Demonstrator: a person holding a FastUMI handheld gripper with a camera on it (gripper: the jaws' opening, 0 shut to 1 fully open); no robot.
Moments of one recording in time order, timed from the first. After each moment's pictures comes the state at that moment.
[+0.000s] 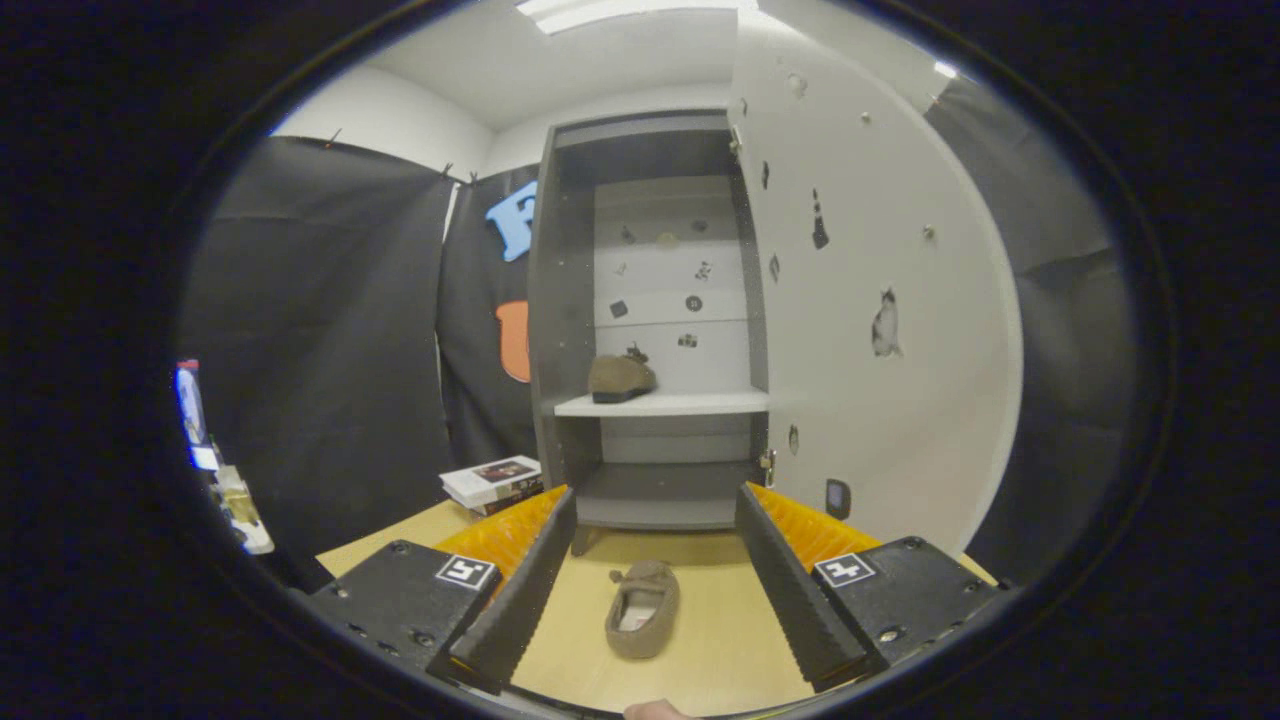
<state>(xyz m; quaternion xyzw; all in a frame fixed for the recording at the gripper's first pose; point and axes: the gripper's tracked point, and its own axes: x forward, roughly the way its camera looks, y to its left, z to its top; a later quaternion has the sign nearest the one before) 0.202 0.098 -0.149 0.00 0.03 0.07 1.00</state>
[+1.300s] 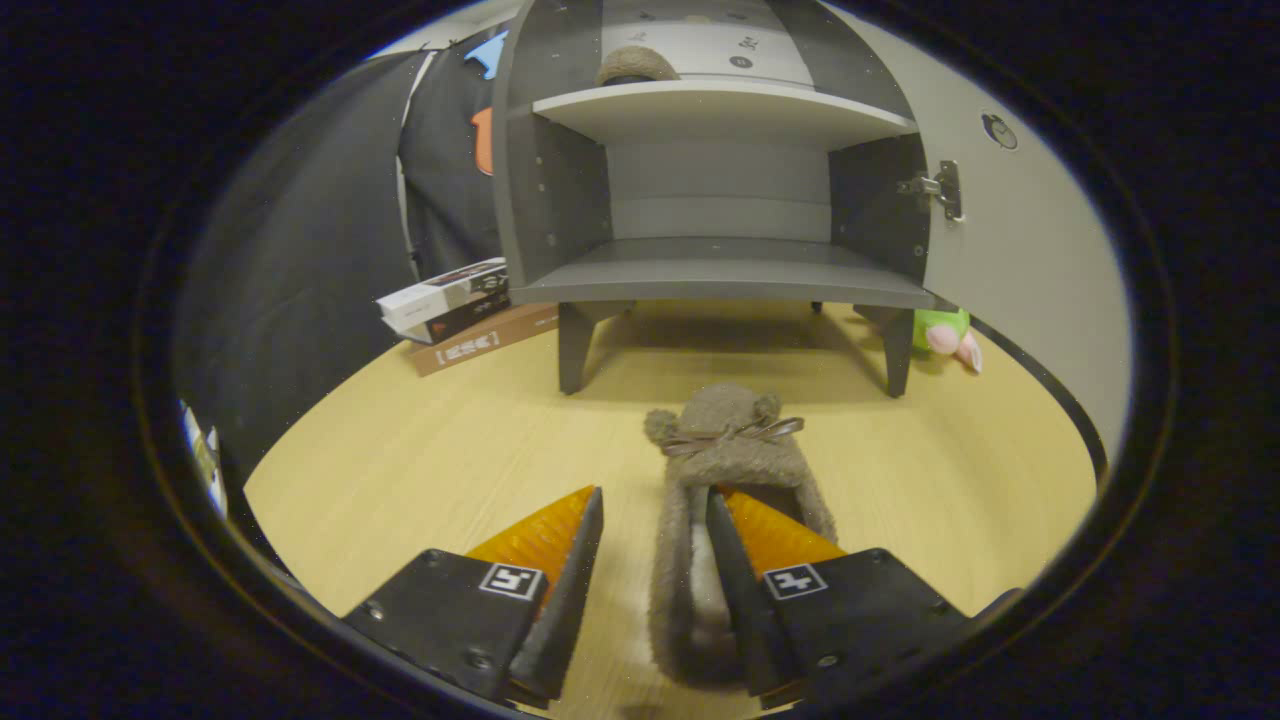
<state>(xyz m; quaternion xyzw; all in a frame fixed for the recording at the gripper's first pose) 0.364 0.143 -0.410 -0.01 0.27 0.02 0.96</state>
